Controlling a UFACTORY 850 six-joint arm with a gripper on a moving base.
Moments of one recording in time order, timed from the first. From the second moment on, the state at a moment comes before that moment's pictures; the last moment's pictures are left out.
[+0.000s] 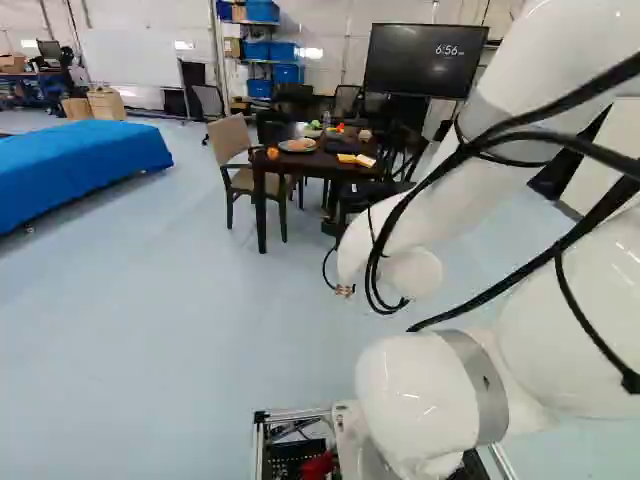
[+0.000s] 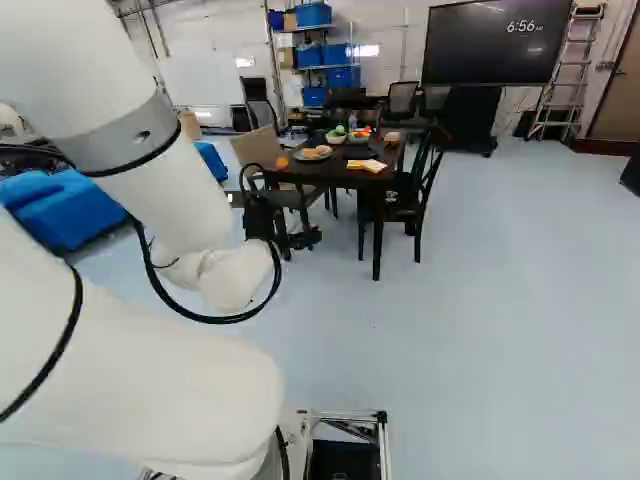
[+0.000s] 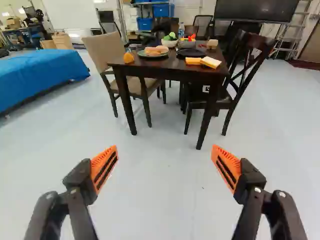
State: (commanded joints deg) arm 0.0 16.0 -5.0 0.0 50.0 0.0
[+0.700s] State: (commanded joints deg) arm 0.0 16.0 -5.0 0.0 50.0 0.0
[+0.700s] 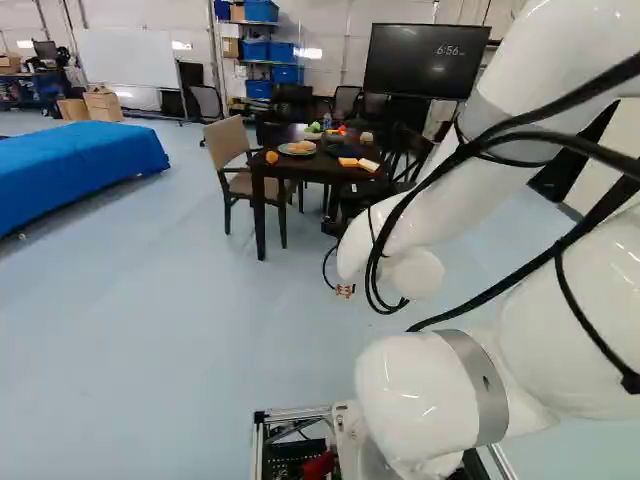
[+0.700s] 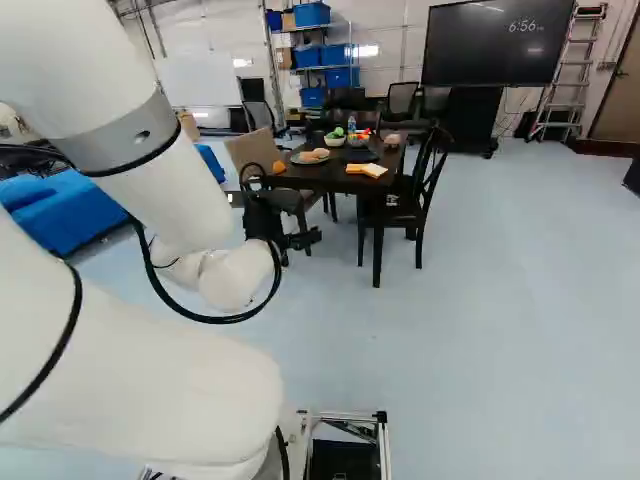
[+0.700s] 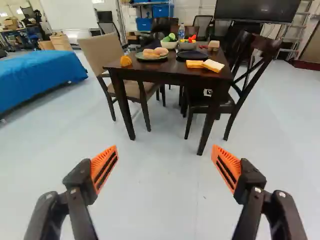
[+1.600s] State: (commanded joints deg) arm 0.0 16.0 -5.0 0.0 50.0 0.0
